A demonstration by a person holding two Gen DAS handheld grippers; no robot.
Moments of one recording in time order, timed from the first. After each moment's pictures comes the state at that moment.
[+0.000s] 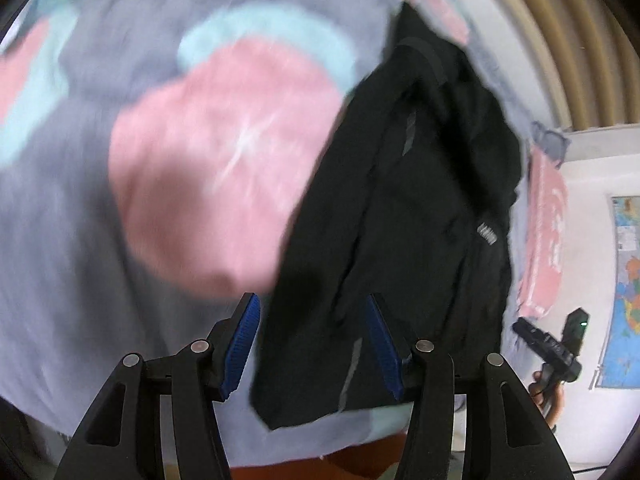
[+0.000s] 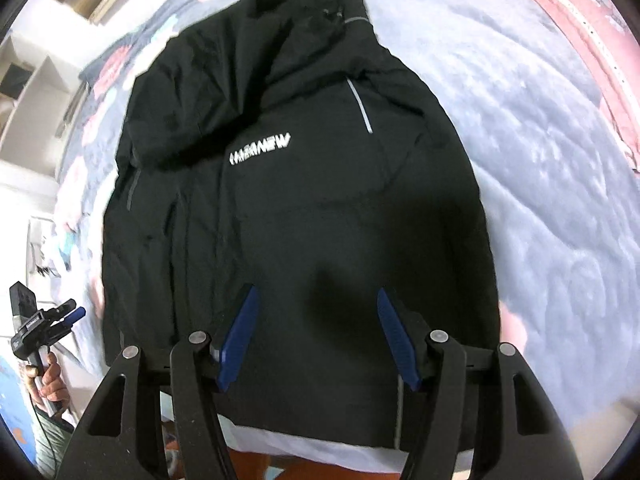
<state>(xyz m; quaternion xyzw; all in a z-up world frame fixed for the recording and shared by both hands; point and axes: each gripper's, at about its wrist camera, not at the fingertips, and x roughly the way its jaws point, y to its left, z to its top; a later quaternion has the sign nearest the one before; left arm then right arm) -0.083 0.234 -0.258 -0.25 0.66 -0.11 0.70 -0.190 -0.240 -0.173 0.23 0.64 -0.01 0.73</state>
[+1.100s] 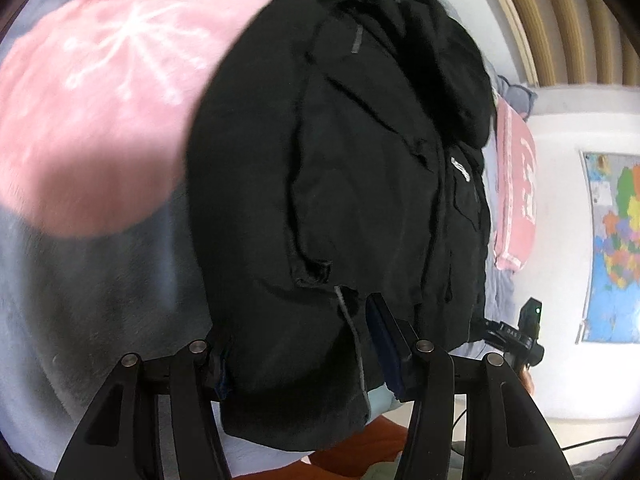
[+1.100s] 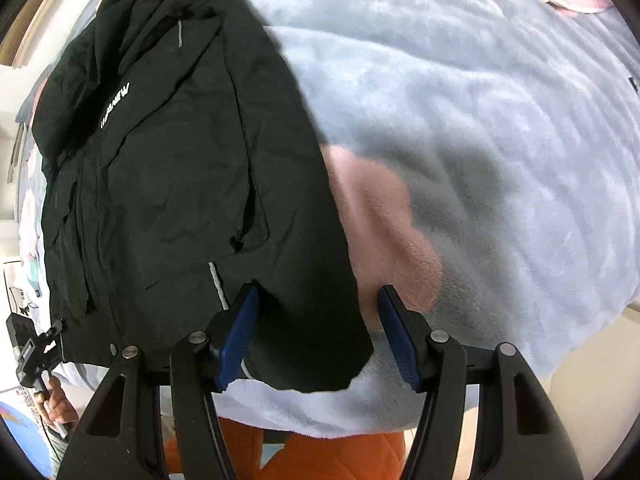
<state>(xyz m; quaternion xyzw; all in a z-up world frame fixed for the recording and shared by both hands) -0.106 0.152 -0.290 -0.26 0.66 -0.22 0.67 -0.296 -0.298 -0.237 0.30 0.68 -0.10 0.66</state>
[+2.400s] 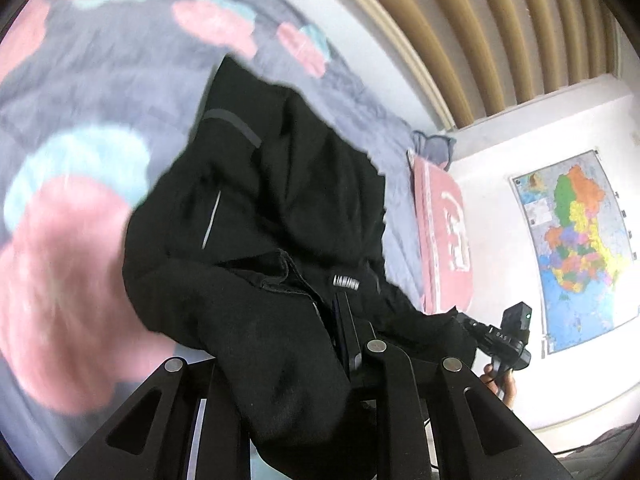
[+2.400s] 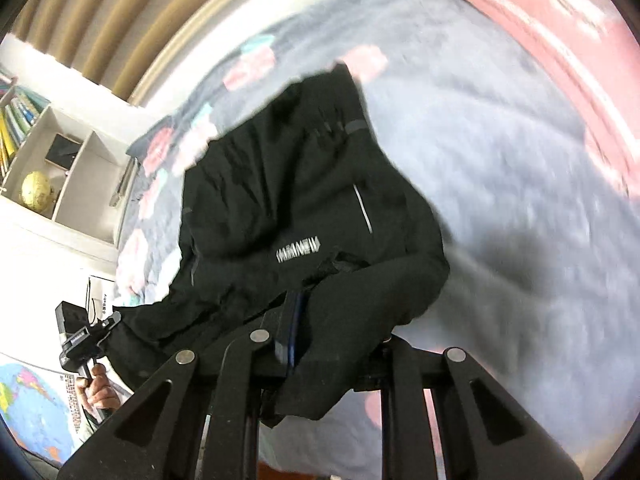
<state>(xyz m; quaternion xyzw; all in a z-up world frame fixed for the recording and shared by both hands) -0.012 0.150 -0.146 -0.28 0.52 -0.30 0.75 -0.171 -0.314 -0.084 0.32 0.51 0.02 0.80</state>
